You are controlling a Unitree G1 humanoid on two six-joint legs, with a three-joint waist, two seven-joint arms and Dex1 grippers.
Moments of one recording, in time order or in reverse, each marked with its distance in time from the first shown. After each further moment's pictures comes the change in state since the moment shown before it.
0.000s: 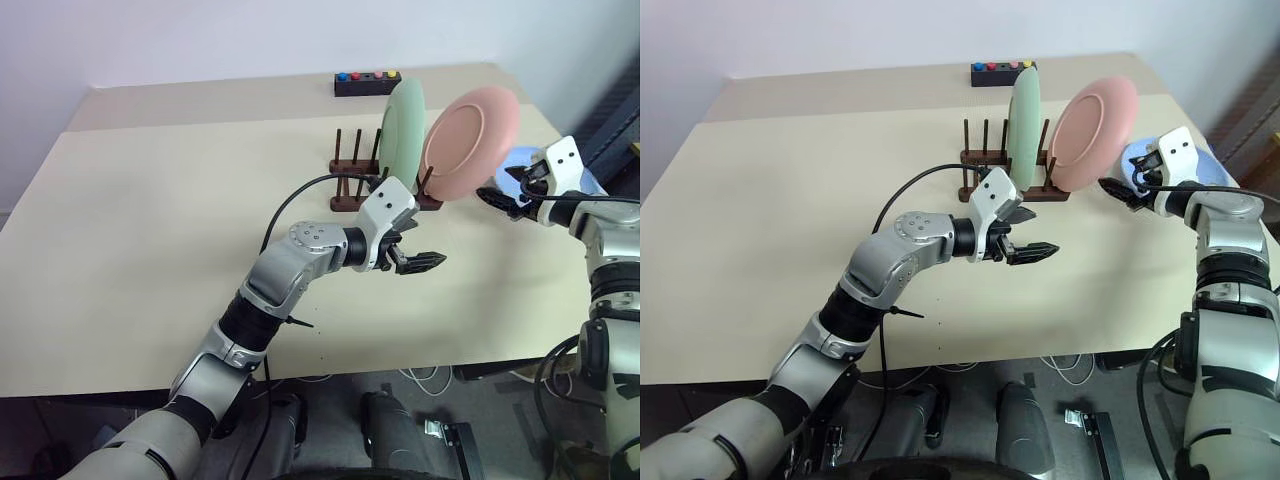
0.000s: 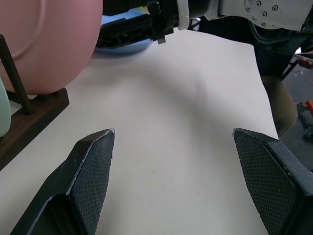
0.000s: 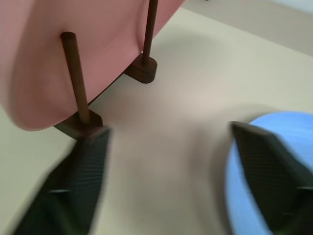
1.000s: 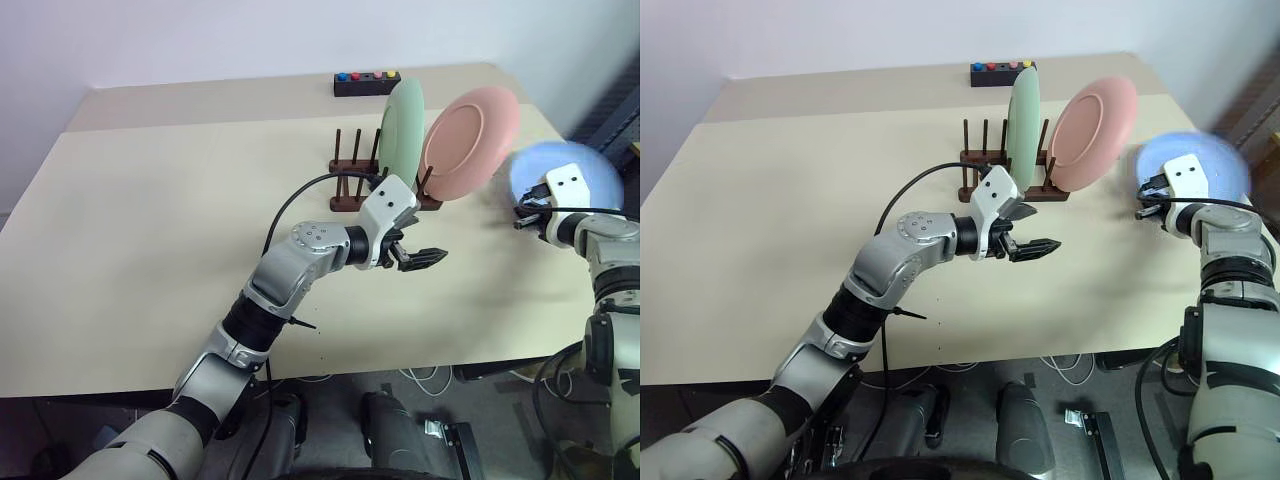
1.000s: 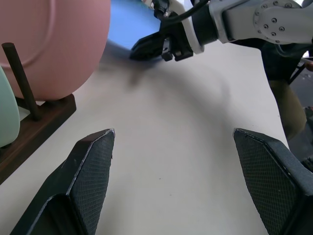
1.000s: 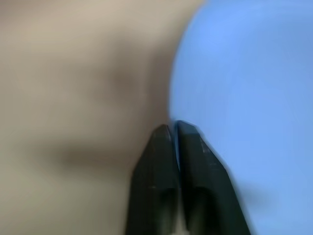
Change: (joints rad) left arm 0.001 -0.015 0.001 0.026 0.016 -0.033 0.018; right arm -0.058 -0.022 0.042 0.213 -0.126 0.060 -0.222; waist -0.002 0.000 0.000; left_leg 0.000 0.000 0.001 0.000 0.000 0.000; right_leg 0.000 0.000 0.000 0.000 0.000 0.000
